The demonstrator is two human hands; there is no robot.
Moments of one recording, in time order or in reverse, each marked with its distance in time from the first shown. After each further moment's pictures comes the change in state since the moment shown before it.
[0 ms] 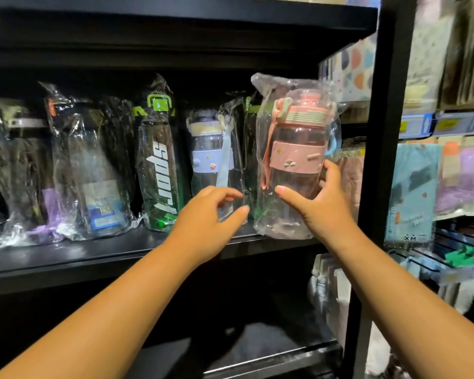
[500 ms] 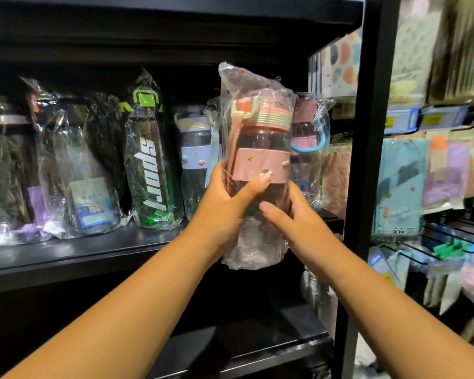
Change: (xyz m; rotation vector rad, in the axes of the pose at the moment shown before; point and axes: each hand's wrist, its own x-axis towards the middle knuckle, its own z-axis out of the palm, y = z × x) left_hand 0.008 0.052 0.029 -1.021 0.001 -0.143; right_hand -0.042 -0.009 0.005 0.244 -0.367 0.065
